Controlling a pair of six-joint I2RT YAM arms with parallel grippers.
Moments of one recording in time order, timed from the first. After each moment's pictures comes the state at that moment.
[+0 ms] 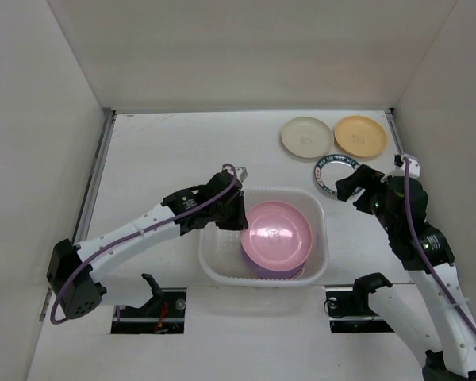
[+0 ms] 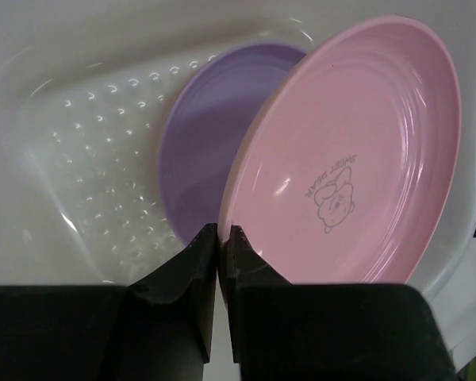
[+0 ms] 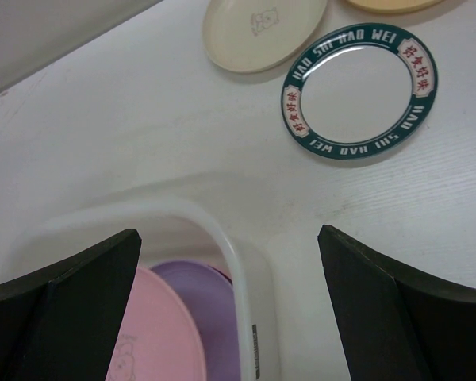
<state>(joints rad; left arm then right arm) -0.91 1.25 1.06 -0.68 0.02 -0.73 0.28 0.64 0.92 -0.67 0.17 0.55</state>
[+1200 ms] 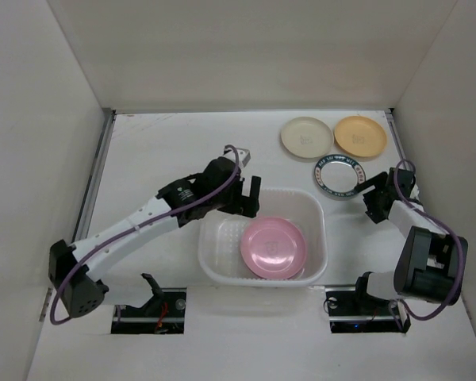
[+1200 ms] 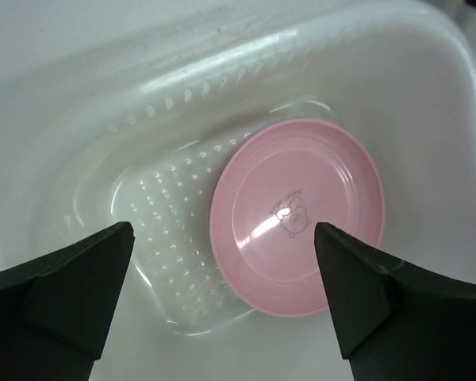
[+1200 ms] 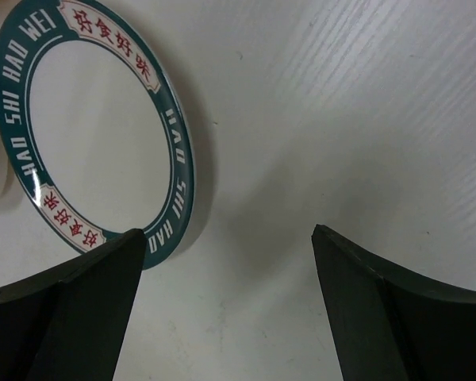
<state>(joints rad) -0.90 1.29 1.17 -0.67 -0.13 -0.50 -0.28 1.33 0.66 -0.20 -0.01 0.83</state>
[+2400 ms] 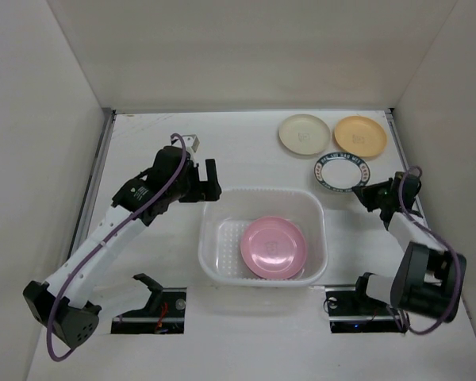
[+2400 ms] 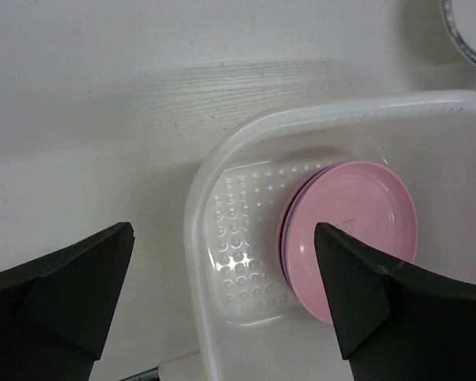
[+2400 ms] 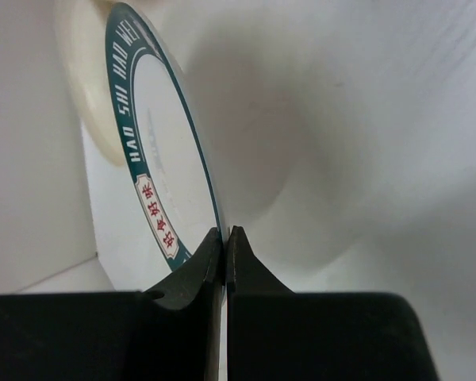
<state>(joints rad) -0.58 1.07 1.16 -0.80 -0.07 -0.48 -0.33 1.30 0.54 0.07 -0.30 1.07</state>
